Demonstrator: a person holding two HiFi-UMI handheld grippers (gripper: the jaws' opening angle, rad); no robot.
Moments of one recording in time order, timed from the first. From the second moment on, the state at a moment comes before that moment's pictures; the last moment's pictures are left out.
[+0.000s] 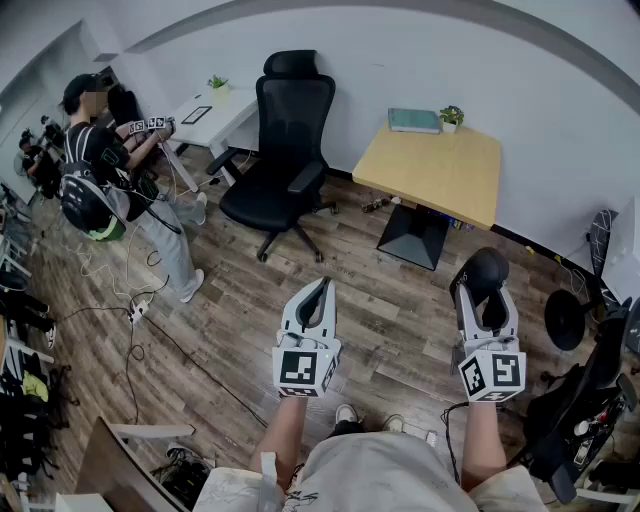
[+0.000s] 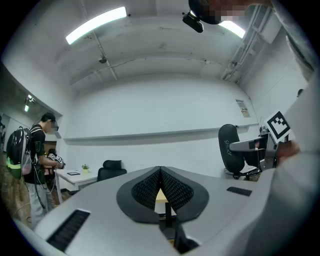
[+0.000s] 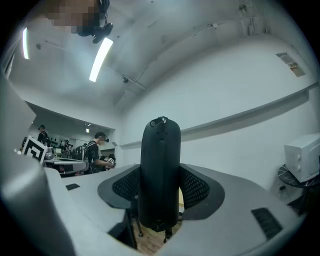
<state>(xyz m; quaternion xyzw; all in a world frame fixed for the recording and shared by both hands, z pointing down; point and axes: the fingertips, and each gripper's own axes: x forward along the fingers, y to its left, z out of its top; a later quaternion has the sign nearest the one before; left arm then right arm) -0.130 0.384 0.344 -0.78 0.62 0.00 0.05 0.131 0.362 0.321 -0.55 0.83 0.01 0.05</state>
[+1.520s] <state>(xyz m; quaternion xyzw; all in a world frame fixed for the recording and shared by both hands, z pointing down) -0.215 0.289 0.366 -0.77 0.63 -0.01 0.06 0.046 0.259 0.365 -0.55 0.84 0.00 0.00</state>
